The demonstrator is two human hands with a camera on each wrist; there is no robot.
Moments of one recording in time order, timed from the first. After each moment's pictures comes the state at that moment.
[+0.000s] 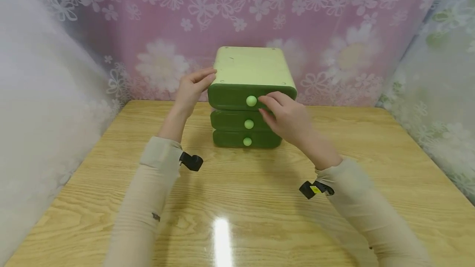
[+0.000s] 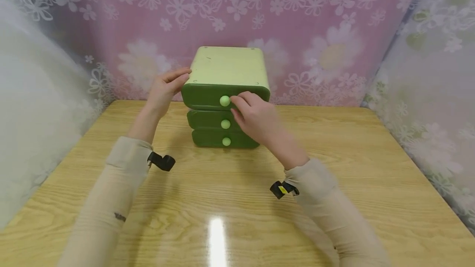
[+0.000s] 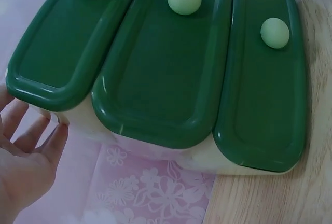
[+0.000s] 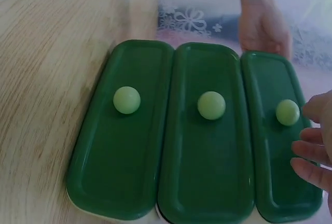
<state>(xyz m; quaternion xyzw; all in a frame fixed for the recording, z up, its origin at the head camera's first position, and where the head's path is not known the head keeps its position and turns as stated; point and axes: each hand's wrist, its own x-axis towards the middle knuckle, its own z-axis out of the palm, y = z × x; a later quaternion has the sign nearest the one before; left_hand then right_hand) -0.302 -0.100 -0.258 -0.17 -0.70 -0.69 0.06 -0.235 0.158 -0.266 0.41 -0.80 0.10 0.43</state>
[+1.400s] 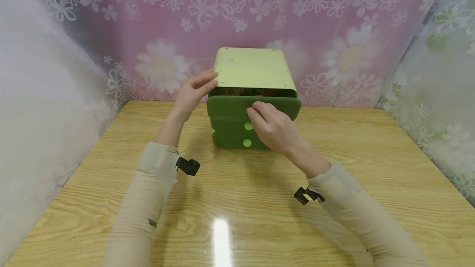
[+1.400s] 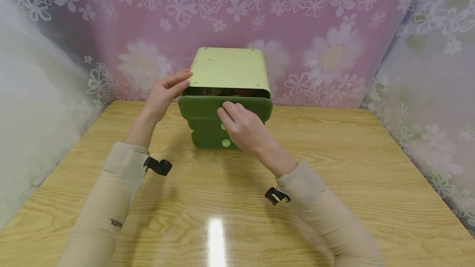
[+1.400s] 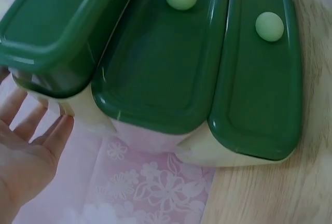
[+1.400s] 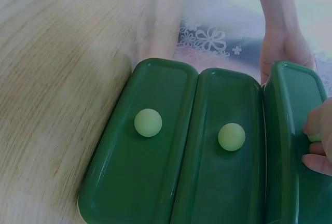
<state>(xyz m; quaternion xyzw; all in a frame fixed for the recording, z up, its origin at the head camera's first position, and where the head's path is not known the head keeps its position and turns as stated) -0.295 -0.104 -0.261 -0.21 -0.72 -0.66 0.05 -0.232 0.132 -0.283 0.48 -0.73 0.07 0.49</state>
